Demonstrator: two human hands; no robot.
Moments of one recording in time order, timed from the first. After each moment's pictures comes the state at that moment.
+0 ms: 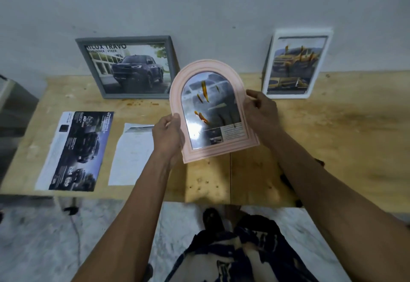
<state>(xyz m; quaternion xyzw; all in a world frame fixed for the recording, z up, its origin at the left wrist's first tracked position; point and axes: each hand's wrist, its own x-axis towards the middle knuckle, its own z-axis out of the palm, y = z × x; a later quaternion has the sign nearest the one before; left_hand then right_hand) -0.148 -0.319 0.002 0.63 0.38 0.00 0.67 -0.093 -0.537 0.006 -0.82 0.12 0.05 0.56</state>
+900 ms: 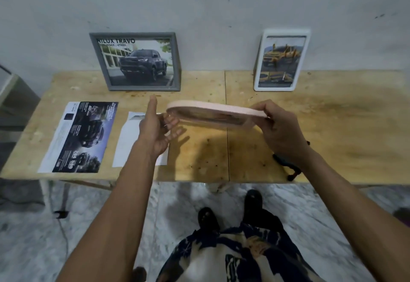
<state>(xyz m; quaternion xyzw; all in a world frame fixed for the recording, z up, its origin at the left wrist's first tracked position) -0.214 -0.275 0.038 0.49 0.38 -0.08 0.78 -0.224 -0.575 0.055 -0.88 -0.22 -0.10 0.42</state>
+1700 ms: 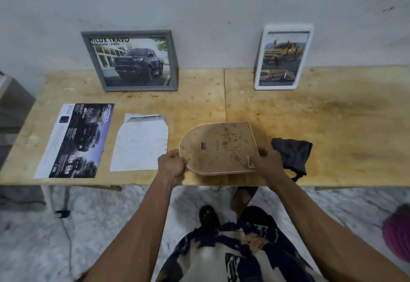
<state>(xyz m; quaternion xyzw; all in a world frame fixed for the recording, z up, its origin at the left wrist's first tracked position) -0.252 -0.309 -0.053 0.63 0.44 -0.15 0.63 -0.250 -0.562 -0.049 -0.81 0.26 0.15 0.50</state>
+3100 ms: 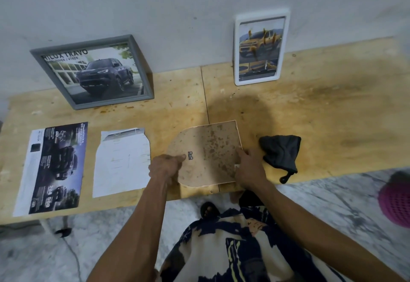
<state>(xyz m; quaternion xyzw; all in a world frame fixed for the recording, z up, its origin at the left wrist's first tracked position) -0.194 -0.318 -0.103 0.78 0.42 -0.26 0.37 -0.236 -0.567 -0.088 -0.92 0.11 0.24 0.28</state>
